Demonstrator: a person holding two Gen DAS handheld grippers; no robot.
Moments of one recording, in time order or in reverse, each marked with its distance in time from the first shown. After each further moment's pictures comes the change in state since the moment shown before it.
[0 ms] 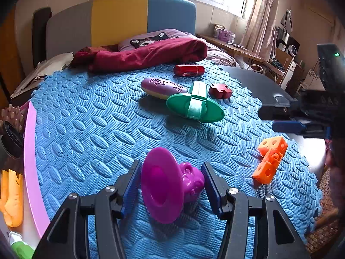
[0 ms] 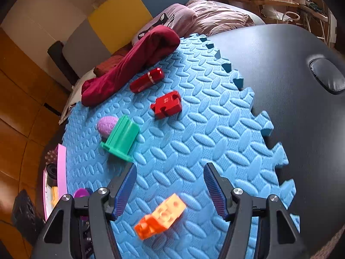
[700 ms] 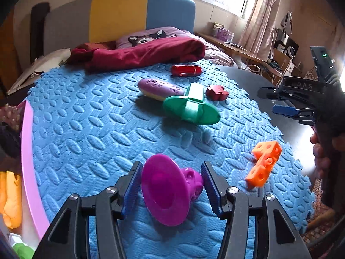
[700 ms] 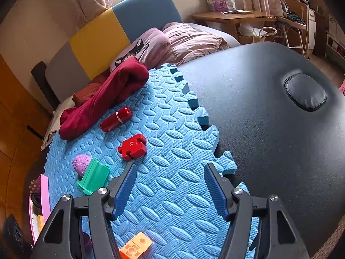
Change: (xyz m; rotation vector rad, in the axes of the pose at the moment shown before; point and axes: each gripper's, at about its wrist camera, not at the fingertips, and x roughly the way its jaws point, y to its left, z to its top) left arm -0.004 0.004 0.004 -0.023 0.015 -0.028; right arm -0.004 -0.029 0.038 0.050 -0.168 -0.125
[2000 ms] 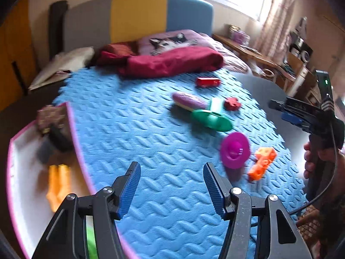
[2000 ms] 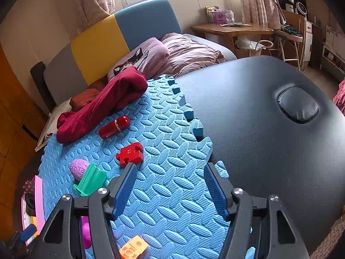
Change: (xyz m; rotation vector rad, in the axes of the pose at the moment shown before) left arm -0.058 0.017 0.017 -0.042 0.048 0.080; right arm -0.015 -0.001 0.002 -0.008 -0.095 -0.057
